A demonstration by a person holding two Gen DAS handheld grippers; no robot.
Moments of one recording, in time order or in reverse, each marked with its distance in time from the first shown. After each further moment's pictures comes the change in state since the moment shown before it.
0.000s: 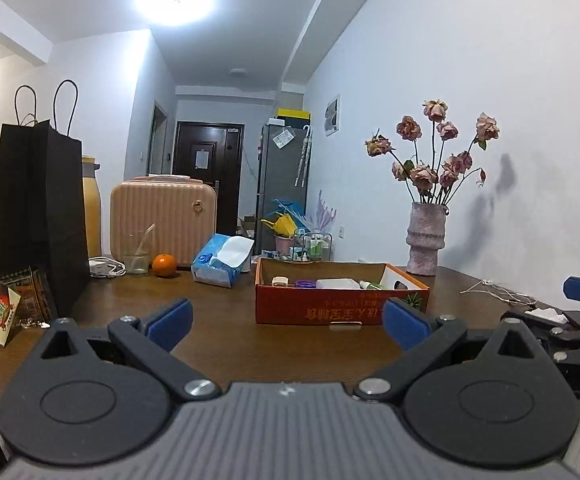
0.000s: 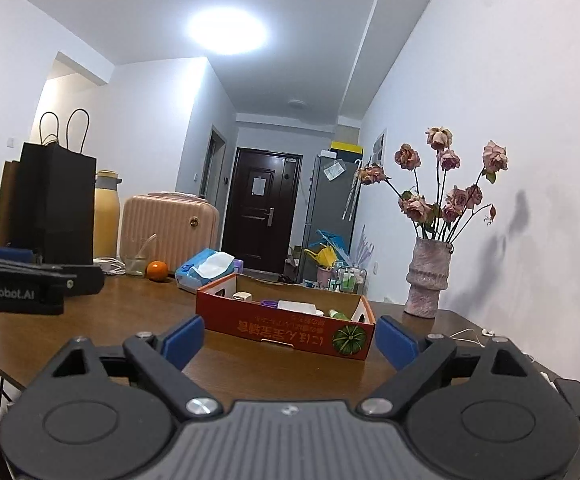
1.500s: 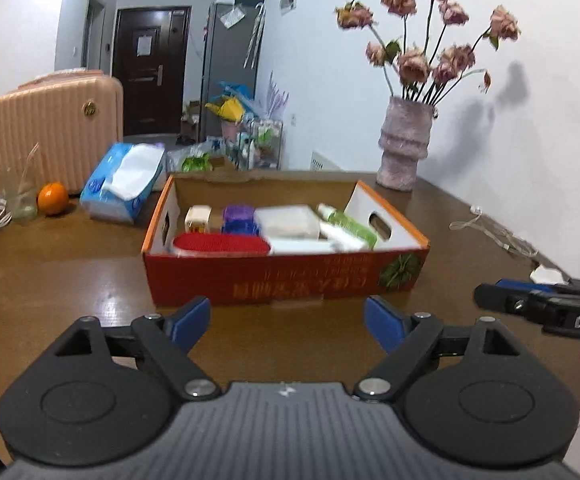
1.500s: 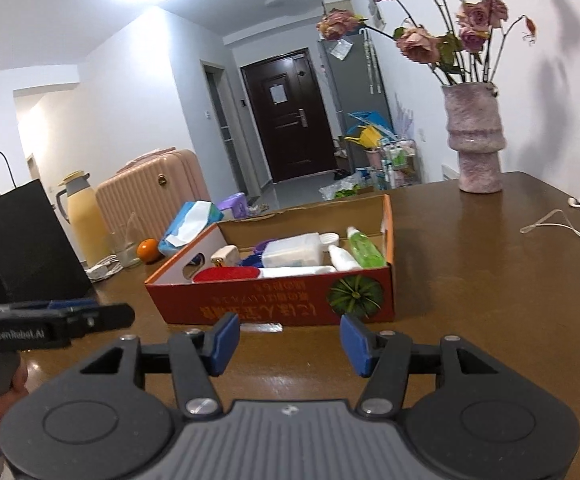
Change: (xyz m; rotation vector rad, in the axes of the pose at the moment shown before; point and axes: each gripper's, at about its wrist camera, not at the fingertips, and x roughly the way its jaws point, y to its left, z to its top) left arm 0.243 -0.043 0.028 0.017 0.410 -0.152; right arm 0.230 -0.146 -0.006 0.359 0.333 0.240
